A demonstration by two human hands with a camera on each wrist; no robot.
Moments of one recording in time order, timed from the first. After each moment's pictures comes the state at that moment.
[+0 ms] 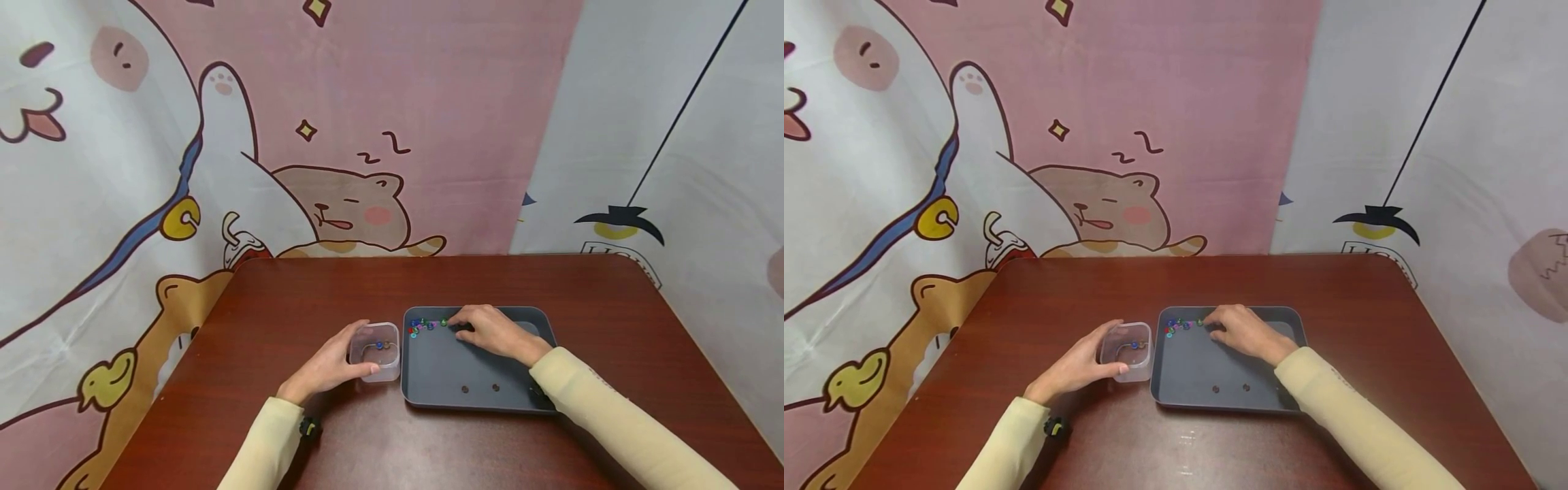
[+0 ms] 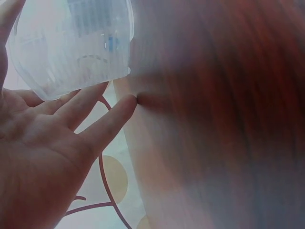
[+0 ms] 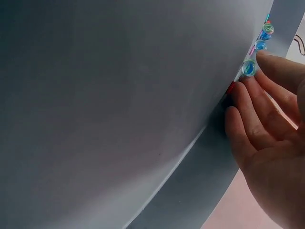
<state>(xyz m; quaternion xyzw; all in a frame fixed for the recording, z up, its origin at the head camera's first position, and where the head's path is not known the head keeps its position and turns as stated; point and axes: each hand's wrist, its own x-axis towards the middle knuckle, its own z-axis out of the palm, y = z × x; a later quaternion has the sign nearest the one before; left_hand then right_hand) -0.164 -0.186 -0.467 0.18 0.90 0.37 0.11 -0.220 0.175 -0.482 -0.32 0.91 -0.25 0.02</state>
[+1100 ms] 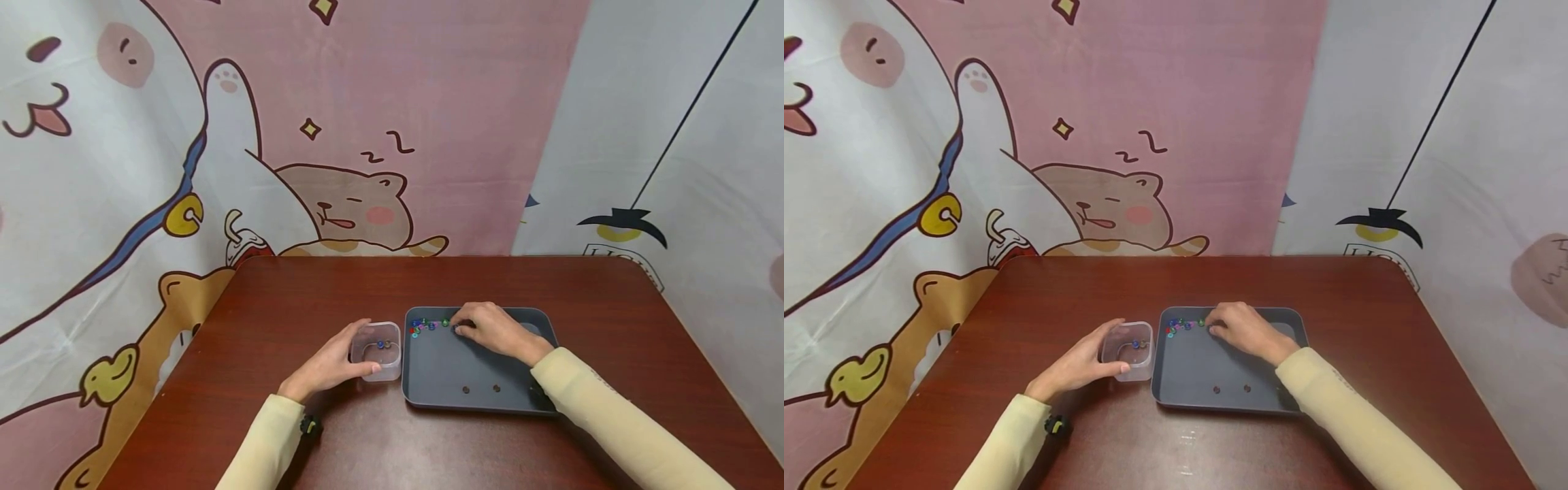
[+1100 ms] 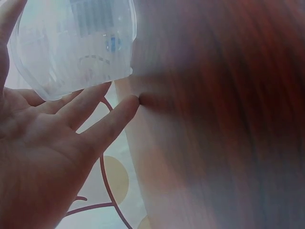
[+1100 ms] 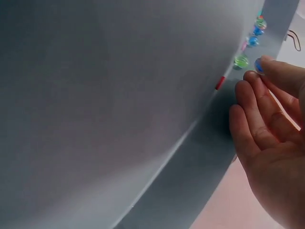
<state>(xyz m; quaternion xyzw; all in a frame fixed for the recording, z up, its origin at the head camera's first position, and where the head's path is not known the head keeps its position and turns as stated) -0.165 -0.189 -0.468 0.21 0.90 0.38 0.10 -0.219 0.174 -0.473 -0.32 0.91 -0.26 0.00</state>
